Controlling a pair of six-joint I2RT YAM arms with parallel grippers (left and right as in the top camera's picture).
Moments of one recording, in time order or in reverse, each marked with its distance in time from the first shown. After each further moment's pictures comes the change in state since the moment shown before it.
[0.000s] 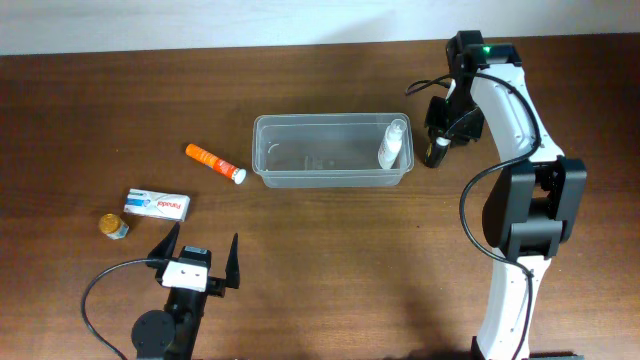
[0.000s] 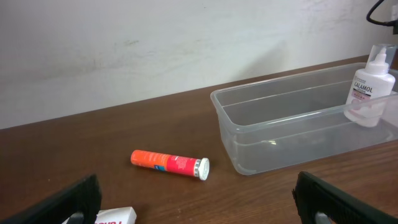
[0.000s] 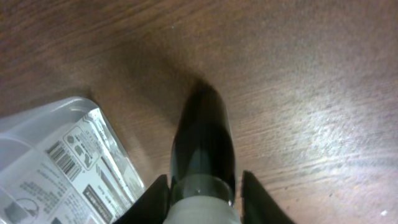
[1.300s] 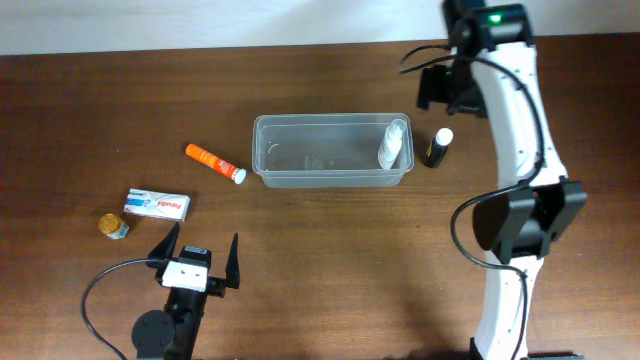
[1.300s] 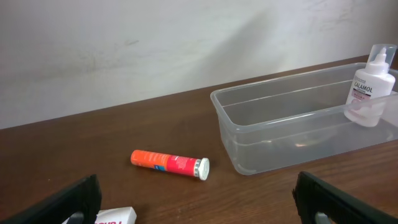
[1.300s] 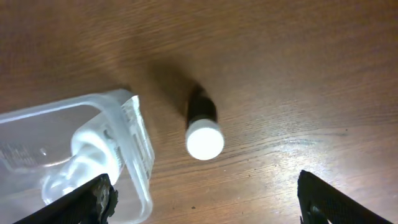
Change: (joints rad) left arm 0.000 0.000 0.000 0.000 0.000 0.000; right arm 0.056 0.000 0.408 -0.293 0.124 -0.031
